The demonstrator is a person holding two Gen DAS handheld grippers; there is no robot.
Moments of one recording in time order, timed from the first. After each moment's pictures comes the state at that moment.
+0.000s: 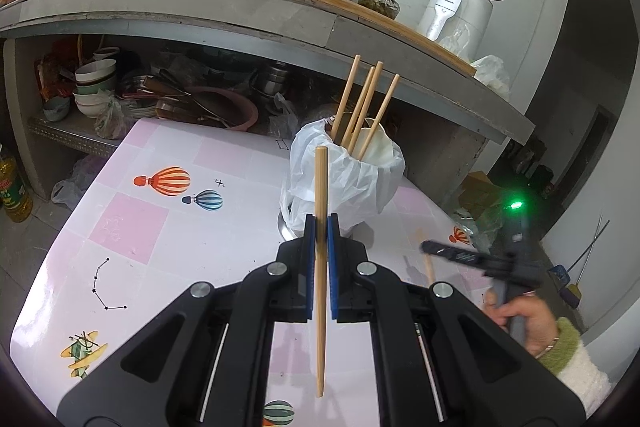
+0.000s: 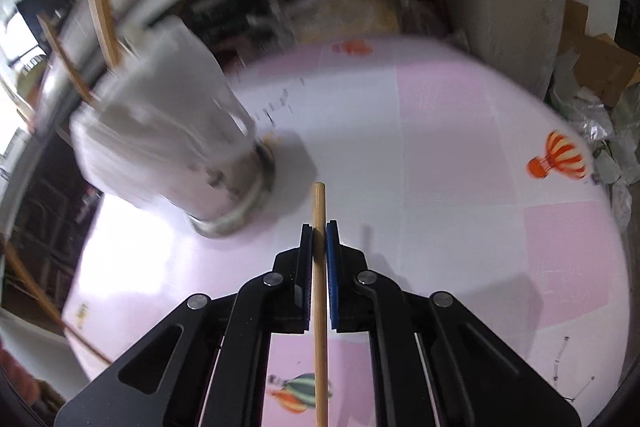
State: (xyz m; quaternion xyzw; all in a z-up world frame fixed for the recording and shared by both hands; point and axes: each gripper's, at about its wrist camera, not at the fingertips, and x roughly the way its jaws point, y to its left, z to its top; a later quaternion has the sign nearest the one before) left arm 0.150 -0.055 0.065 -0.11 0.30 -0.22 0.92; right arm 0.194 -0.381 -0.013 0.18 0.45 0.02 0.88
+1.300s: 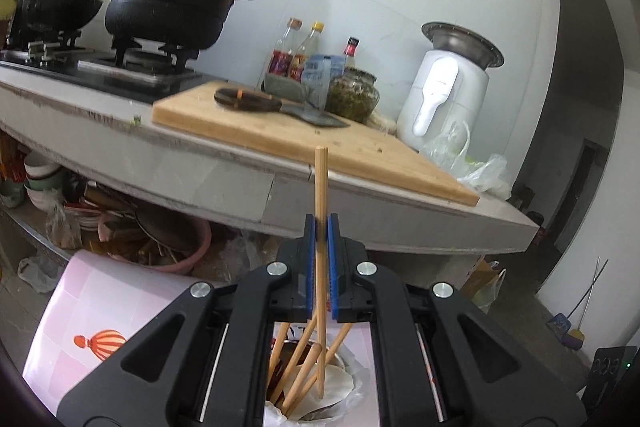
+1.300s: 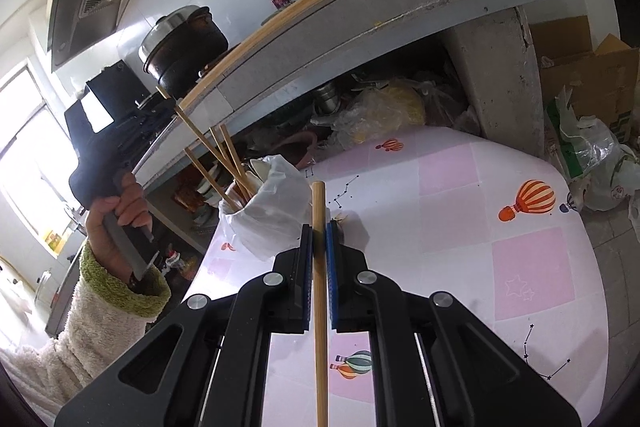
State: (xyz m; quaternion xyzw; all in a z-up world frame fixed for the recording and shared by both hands) left arm 0.313 -0.134 0.164 -0.13 0.19 -0.24 0.94; right arm 0.111 -0.435 0.084 0.27 0.31 0.09 0.91
